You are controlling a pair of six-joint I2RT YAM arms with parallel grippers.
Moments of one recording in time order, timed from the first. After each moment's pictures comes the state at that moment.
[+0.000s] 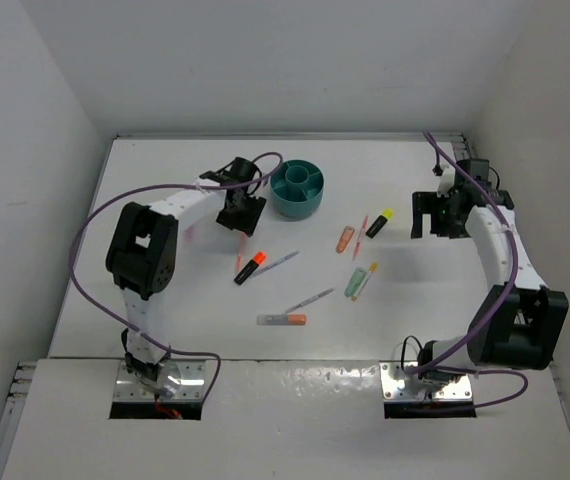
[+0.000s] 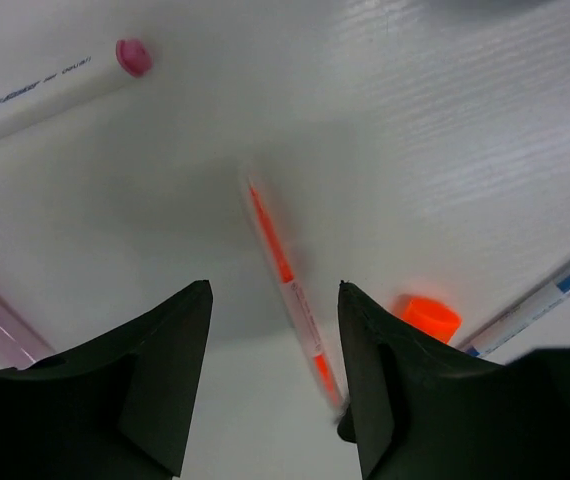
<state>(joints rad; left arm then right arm) -0.40 1.94 1.43 -0.63 -0.05 -0.03 -0.16 1.41 1.11 -0.77 -0.08 -0.12</state>
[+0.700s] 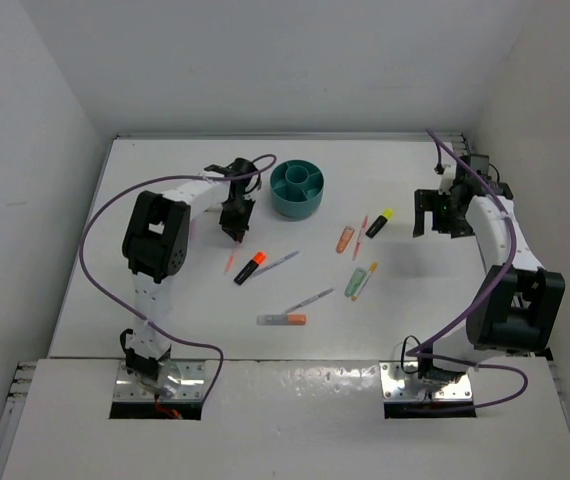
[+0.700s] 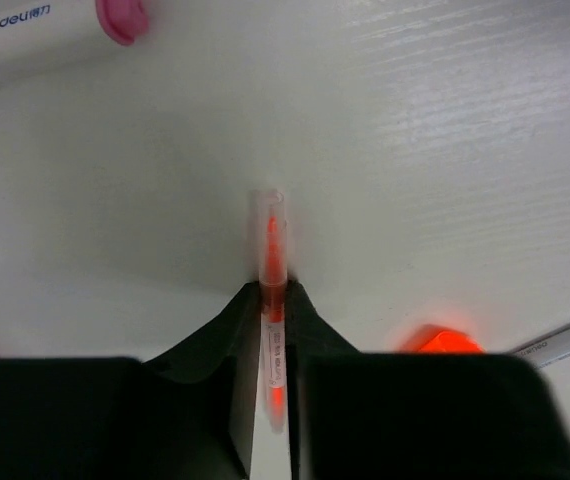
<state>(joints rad) -0.36 2.14 1.60 -0.79 -0.01 -0.14 -0.18 1.51 1.17 -0.79 -0.07 -0.12</state>
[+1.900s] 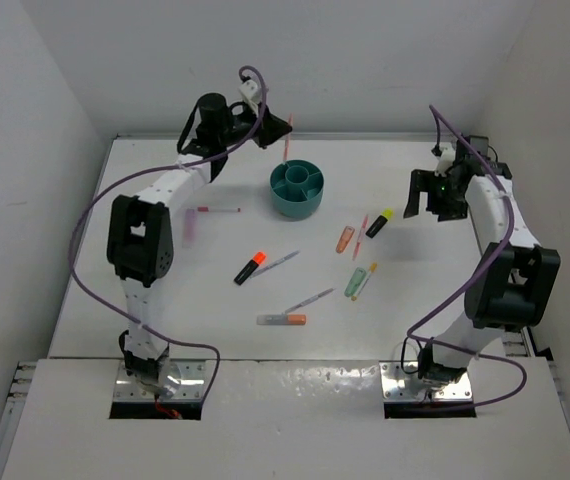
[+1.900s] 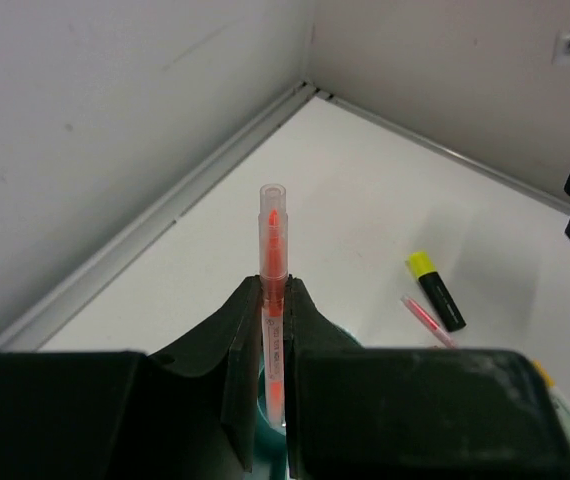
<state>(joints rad) -0.28 2.00 1.72 0.30 0.73 -0.08 -0.18 1.64 1.34 -0.82 -0.22 -0.08</state>
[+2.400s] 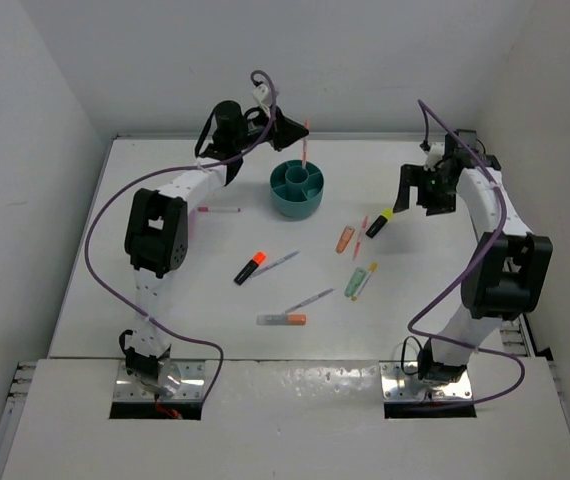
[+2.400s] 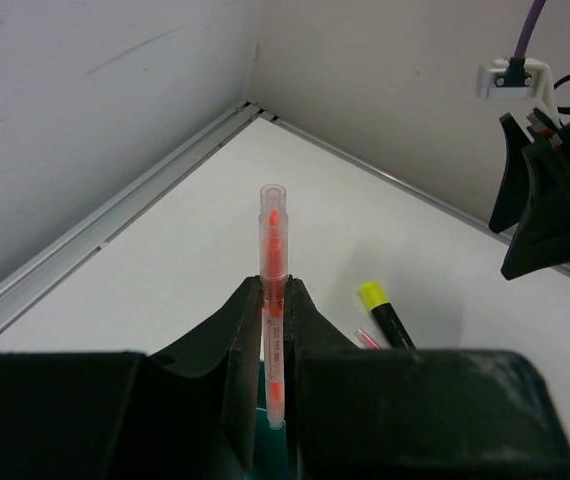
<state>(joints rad) -0.32 2.19 1.80 0.51 0.77 -0.30 -0.13 1.72 1.41 -0.82 -0.26 -0.05</state>
